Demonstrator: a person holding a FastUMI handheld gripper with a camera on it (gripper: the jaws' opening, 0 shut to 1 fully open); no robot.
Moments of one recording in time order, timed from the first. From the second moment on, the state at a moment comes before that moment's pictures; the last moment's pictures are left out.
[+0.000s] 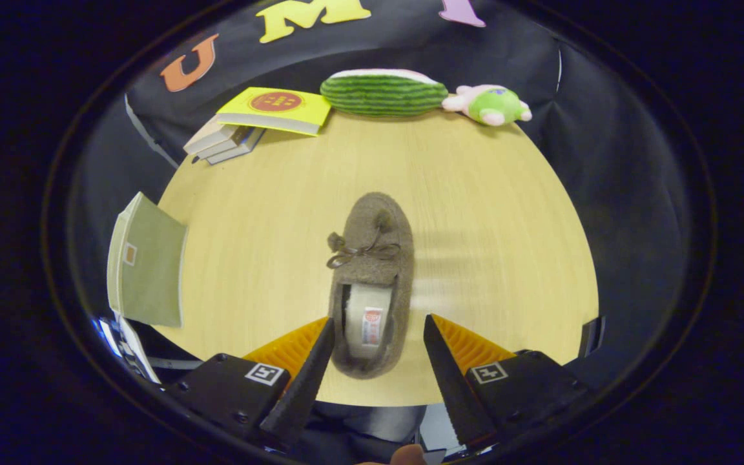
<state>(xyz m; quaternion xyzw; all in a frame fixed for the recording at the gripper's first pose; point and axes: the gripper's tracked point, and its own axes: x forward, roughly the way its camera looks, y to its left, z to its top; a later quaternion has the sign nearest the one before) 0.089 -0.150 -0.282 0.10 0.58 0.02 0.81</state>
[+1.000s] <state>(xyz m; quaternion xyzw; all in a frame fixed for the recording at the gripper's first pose) 0.108 -0.126 -0.304 0.26 0.59 -0.01 0.76</state>
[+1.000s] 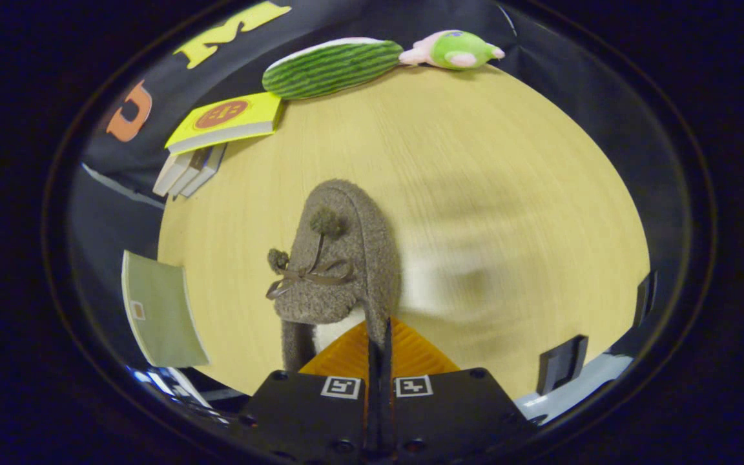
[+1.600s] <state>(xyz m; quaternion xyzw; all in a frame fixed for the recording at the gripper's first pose) 0.128 0.069 -0.123 0.27 0.51 0.09 0.82</state>
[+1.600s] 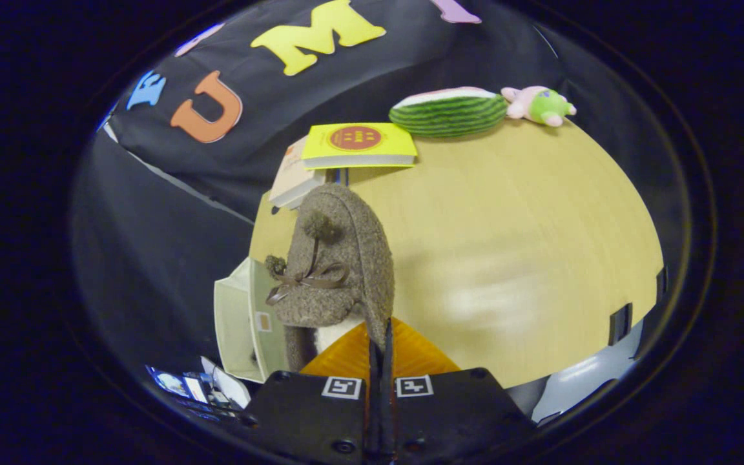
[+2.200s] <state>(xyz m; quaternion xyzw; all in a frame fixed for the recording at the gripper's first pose) 0.115 0.273 -0.062 0.18 0.49 0.14 0.84</state>
